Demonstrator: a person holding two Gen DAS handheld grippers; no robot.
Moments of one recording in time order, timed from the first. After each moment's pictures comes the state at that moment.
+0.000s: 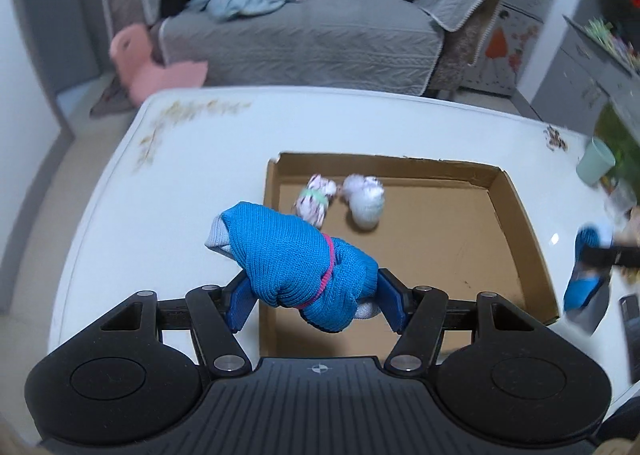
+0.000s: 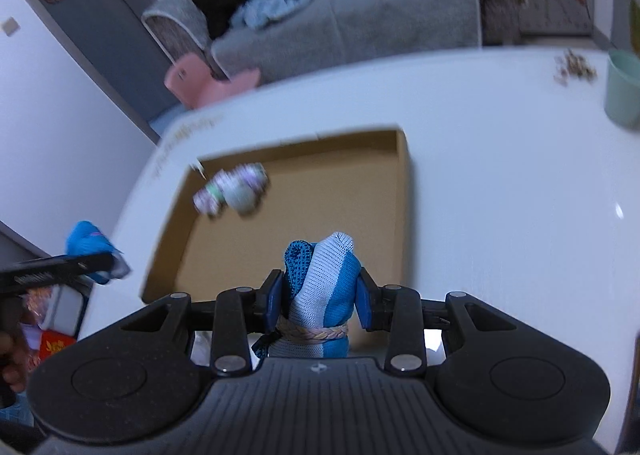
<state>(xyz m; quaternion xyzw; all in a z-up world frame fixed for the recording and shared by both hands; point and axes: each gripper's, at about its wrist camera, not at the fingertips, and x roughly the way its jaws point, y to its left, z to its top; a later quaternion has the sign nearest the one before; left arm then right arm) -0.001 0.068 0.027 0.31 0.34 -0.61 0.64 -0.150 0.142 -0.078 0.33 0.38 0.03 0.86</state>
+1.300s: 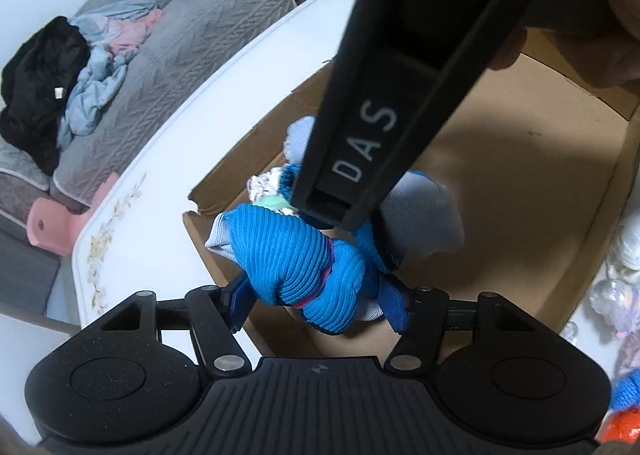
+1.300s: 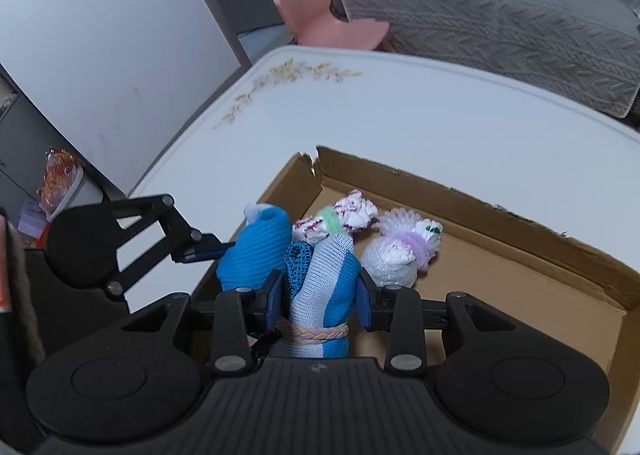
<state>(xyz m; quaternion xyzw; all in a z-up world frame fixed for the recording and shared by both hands) -0.032 0.002 -0.089 0.55 0.08 -0.69 0.46 0.032 0.246 -0.103 0.22 0.43 0.13 0.87</state>
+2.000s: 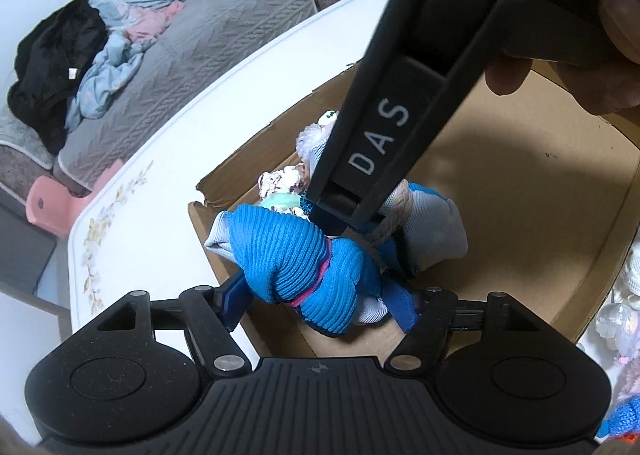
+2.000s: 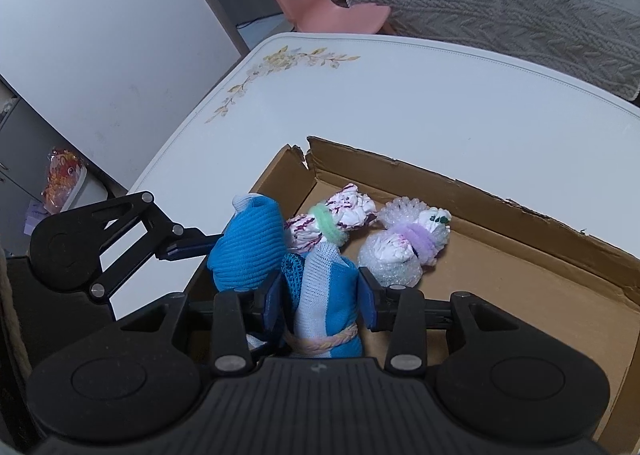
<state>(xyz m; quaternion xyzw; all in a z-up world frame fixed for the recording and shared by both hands) -0.026 0.000 -0.091 0.52 0.10 -0.70 0.47 0.049 0.243 -0.107 0.25 0.44 0.12 0.85</state>
